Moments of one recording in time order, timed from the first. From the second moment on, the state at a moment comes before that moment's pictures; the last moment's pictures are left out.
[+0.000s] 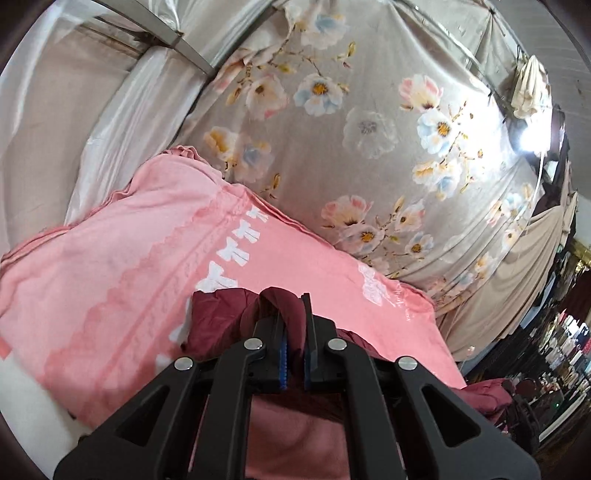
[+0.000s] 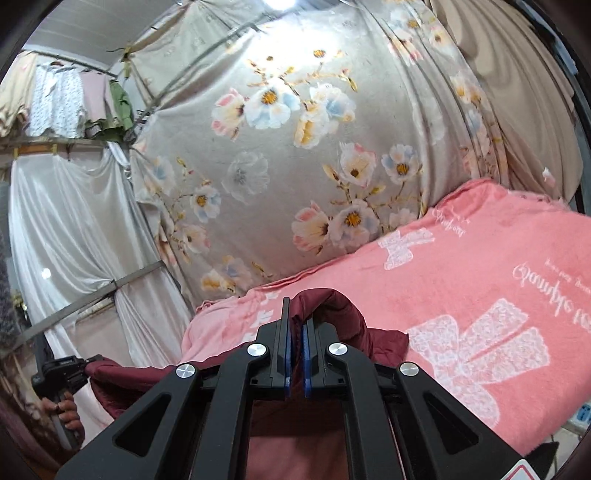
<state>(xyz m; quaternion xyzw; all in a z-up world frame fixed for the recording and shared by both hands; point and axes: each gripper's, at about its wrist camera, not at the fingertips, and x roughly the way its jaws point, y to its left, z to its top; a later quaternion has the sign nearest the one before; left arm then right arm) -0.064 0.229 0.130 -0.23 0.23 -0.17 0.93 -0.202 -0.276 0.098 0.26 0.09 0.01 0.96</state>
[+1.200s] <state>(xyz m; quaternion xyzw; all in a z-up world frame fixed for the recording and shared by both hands) 0.211 0.142 -0.071 -0.09 0.43 -0.06 0.89 0.054 -0.328 -0.047 0.29 0.30 -0.08 0.90</state>
